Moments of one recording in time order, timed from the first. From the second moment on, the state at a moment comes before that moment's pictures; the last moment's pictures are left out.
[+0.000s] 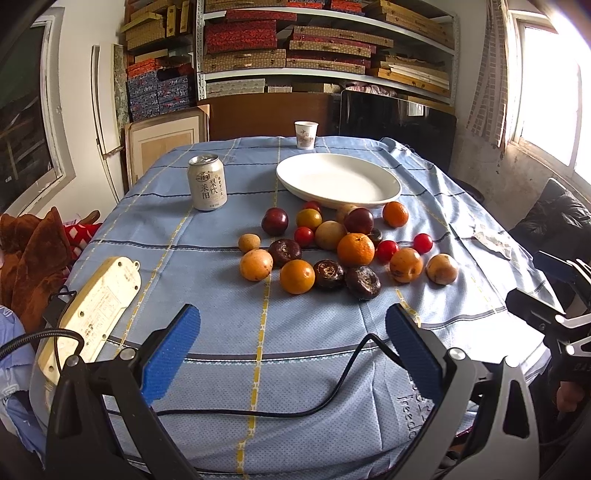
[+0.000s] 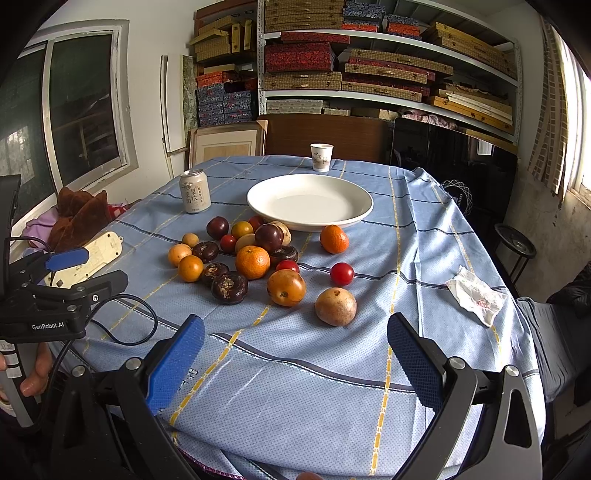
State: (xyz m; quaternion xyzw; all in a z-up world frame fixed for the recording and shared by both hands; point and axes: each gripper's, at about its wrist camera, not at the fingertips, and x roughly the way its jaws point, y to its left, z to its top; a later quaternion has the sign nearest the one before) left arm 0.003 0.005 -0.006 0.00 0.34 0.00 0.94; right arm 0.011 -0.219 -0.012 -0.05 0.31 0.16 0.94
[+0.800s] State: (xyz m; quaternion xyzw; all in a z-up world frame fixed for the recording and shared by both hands) left arm 0.003 0.008 -0.007 -0.01 0.34 -0.01 0.94; right arm 0.011 -0.221 -0.012 -0.05 0.31 0.16 0.94
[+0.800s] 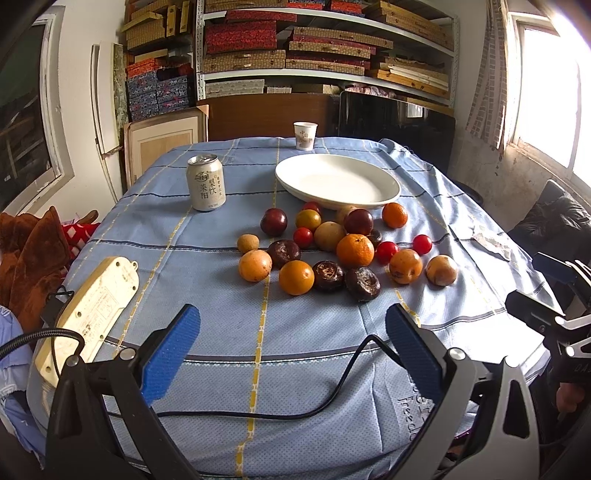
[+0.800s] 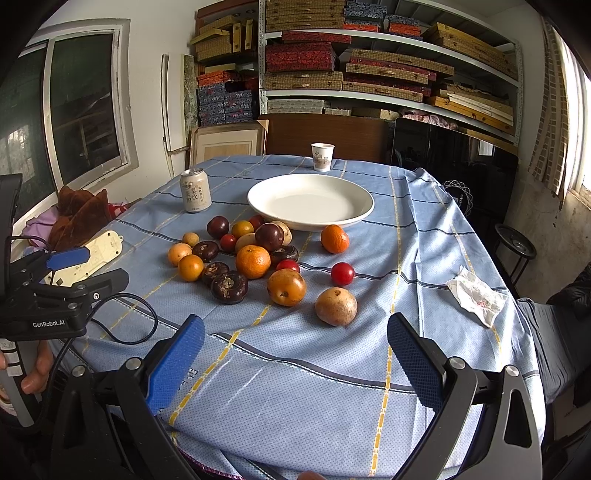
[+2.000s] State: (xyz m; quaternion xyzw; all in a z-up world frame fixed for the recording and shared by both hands) left arm 0.125 0.064 -0.052 0.02 0.41 -0.06 0.91; right arm 0.131 -0.223 -0.096 -0.11 0.43 0.16 0.88
